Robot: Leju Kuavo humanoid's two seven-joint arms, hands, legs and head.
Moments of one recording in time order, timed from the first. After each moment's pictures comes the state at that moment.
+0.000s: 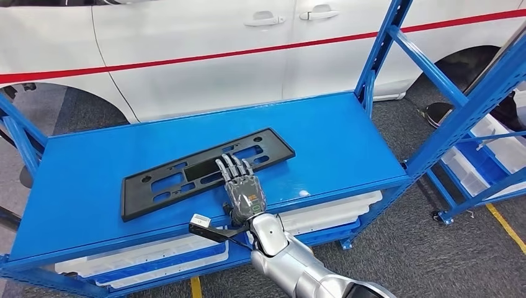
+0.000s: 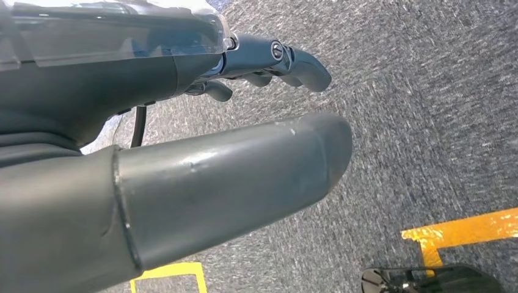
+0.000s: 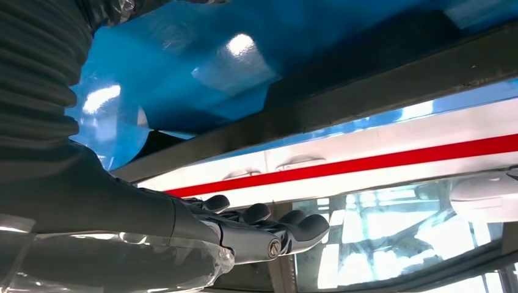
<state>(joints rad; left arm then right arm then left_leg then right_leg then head) -0.12 -0.10 0.98 -0.23 -1.32 0.05 -0.36 -0.48 0.24 0.48 -0.68 1.52 -0.66 0.16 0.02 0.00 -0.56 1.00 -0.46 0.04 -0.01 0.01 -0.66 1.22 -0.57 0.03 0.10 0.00</state>
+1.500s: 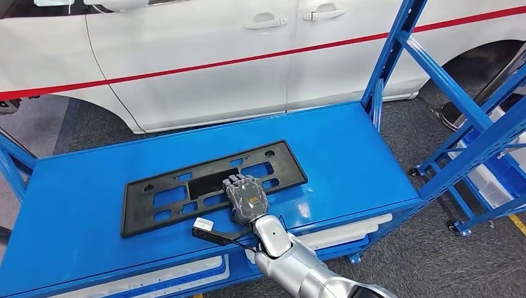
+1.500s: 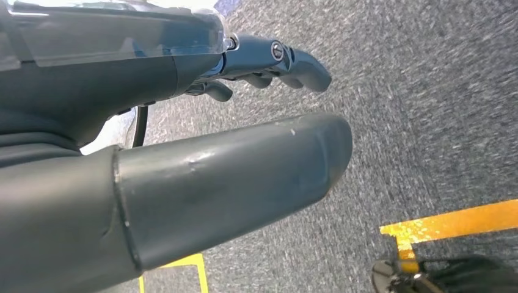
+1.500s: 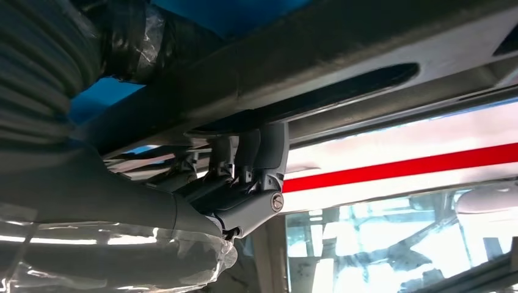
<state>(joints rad) -0.11 -0.10 0.97 -0.23 -1.33 0.06 -0.33 -0.45 0.21 0.47 -0.72 1.50 -0.60 0.16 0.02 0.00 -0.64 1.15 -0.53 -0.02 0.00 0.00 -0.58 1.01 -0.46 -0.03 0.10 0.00</state>
